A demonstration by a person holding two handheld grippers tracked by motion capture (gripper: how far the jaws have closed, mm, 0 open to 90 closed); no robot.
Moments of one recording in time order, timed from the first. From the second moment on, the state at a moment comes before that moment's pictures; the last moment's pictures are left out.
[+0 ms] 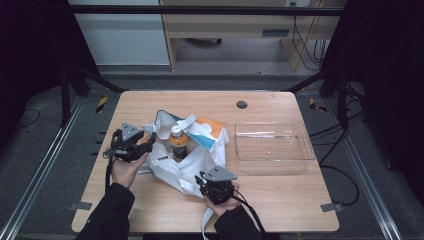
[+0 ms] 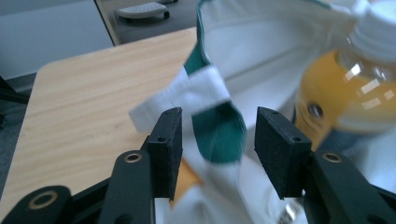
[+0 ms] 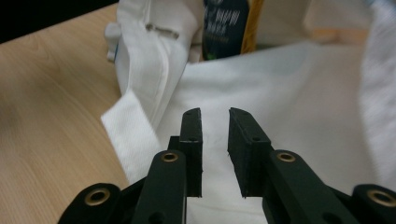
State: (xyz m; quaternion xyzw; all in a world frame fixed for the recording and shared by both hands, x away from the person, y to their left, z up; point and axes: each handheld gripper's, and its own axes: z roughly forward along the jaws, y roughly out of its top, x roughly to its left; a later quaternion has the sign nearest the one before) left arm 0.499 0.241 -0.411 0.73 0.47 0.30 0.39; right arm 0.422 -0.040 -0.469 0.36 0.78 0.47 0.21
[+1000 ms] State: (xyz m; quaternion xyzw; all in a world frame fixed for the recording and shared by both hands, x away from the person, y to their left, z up) left arm 0.488 0.244 -0.447 0.76 0.49 0.25 0.36; right arm 0.498 -0.028 -0.422 0.36 0.77 0.43 0.31
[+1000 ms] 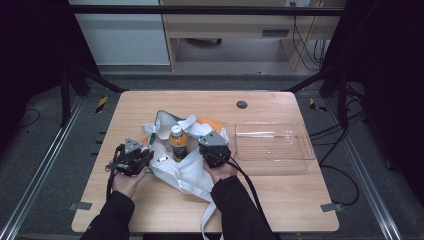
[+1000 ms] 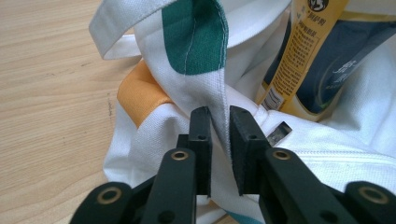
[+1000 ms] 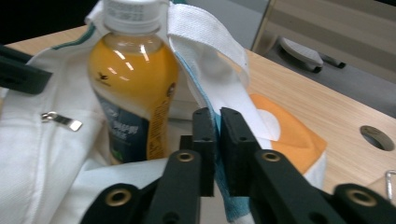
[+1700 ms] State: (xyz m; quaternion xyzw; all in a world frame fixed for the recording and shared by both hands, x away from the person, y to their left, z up) left arm 0.489 0.243 -0.453 0.78 0.47 0.25 0.33; right arm 0.536 -0.047 -0.435 0.47 0.69 0.42 0.35
